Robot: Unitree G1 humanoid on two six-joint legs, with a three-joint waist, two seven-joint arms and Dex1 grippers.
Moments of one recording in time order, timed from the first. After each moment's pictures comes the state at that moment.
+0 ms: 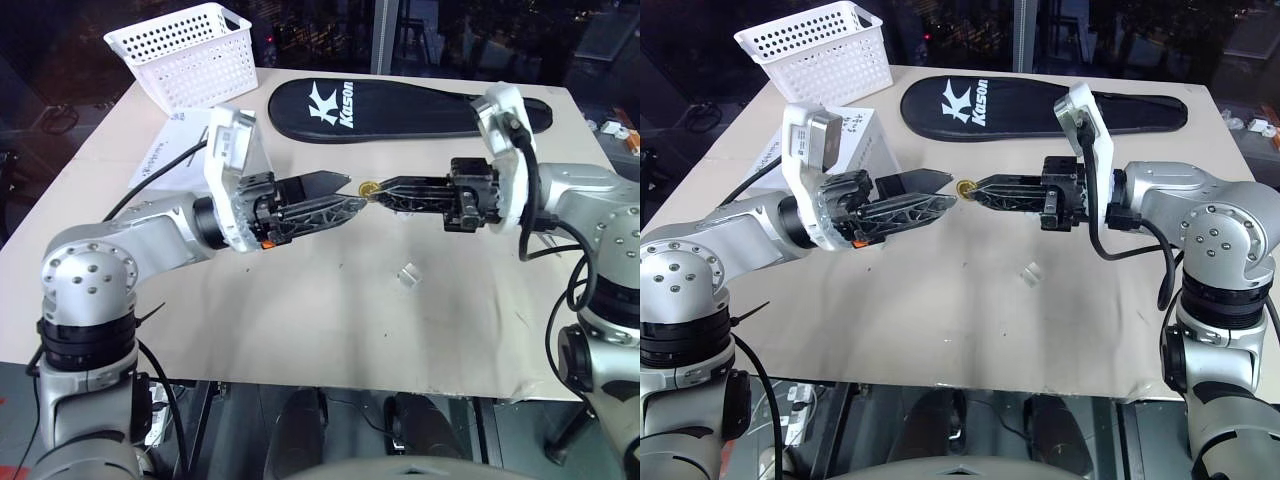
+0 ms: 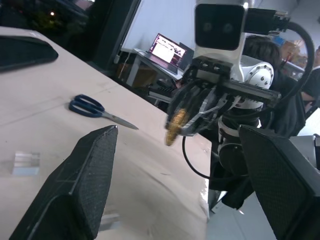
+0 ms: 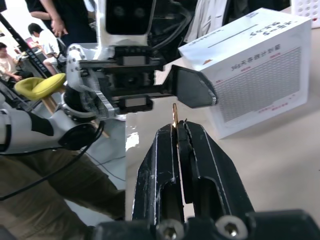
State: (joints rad) left arm -0.59 0.74 0.19 -0.36 -1.46 1.04 -0.51; right arm -0.84 -0.50 -0.14 -0.40 1.00 1.28 0.74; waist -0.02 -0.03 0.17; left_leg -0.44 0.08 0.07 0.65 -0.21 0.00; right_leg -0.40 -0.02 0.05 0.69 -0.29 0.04
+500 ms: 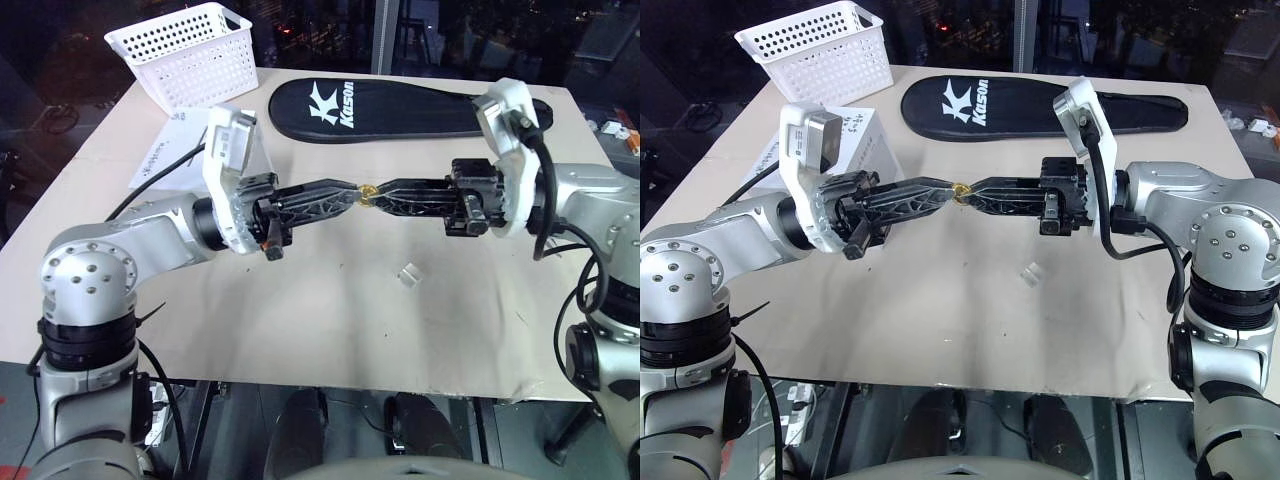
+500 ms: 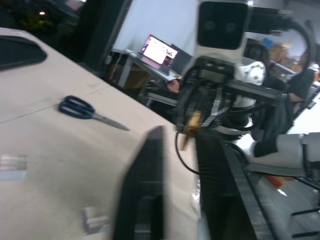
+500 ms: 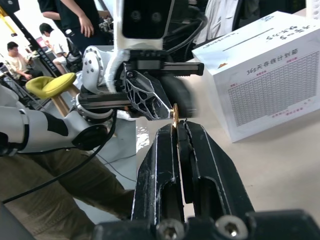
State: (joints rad) left arm -0.59 0.74 0.19 -0.36 -1.50 1.05 -0.52; right arm -0.84 -0.54 -0.13 -0.41 1.11 1.26 0.68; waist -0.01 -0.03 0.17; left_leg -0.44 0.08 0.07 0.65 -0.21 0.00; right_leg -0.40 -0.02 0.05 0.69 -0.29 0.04
